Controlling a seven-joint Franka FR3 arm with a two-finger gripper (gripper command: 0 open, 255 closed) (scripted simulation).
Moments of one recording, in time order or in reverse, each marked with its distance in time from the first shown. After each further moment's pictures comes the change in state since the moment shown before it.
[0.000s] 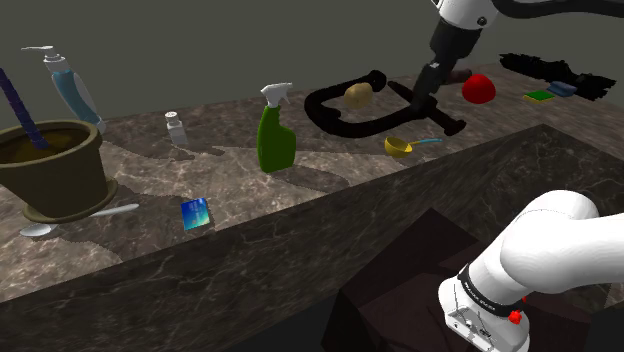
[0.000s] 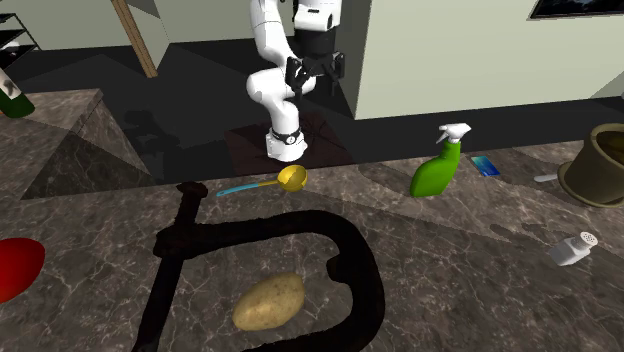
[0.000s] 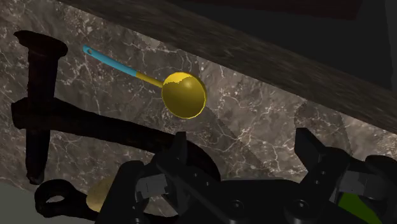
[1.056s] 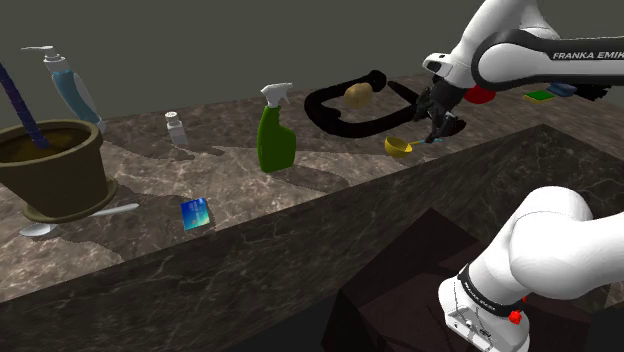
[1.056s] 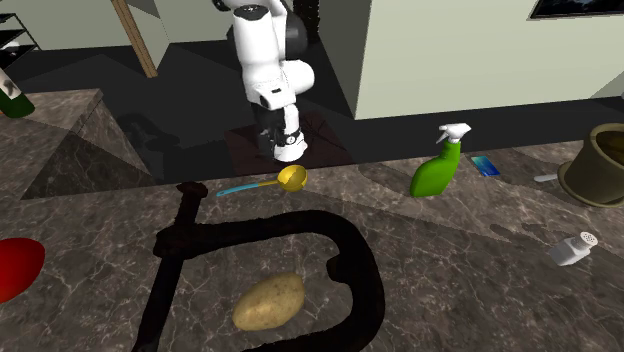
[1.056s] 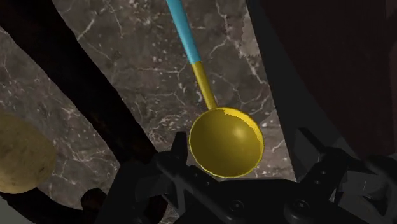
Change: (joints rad) arm 0.180 -0.005 -0.508 -0.298 -0.245 0.380 -0.950
